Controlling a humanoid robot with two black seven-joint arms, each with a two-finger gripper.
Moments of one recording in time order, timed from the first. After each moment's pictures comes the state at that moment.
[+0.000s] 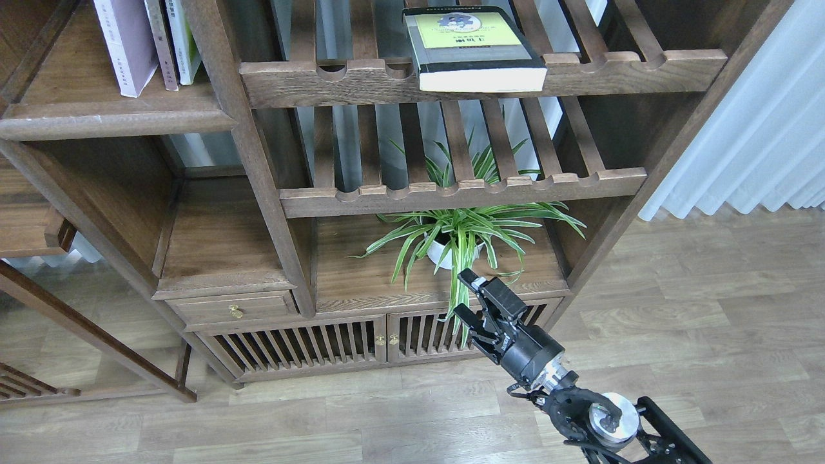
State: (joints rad) left arm -0.93 1.54 -0.76 -1.38 -0.49 -0.49 0.00; right arm 0.00 0.02 1.21 1.07 0.24 0.41 -0.42
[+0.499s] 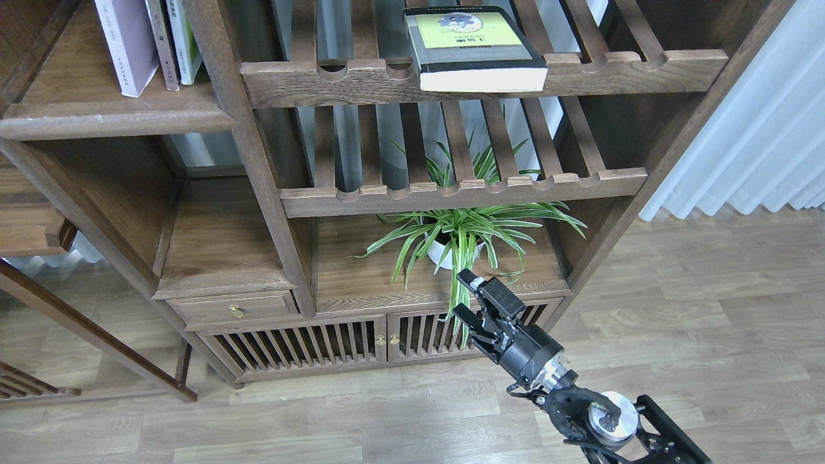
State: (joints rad) left arm -0.92 1.54 -0.60 -1.38 -0.38 -0.49 -0.07; right arm 0.00 0.02 1.21 1.07 0.23 0.41 -0.42
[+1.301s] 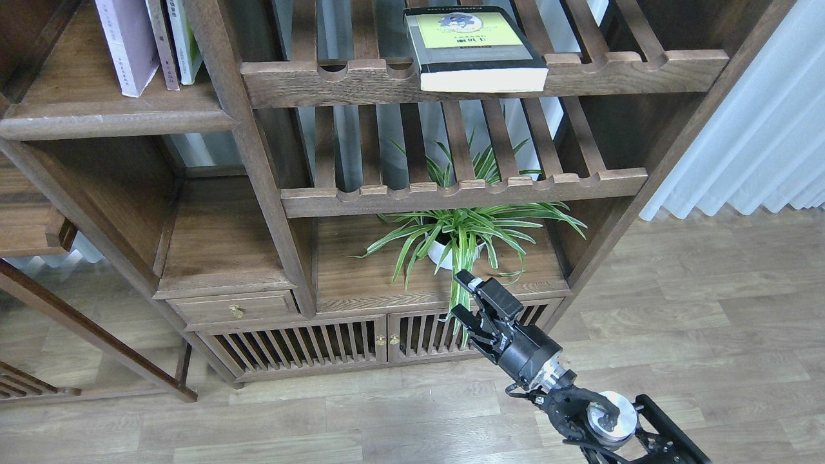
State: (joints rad) left arm -0.94 1.36 -0.59 -1.33 -0.31 -0.49 -0.07; right arm 0.00 0.01 1.20 1.07 0.22 0.41 -0.42
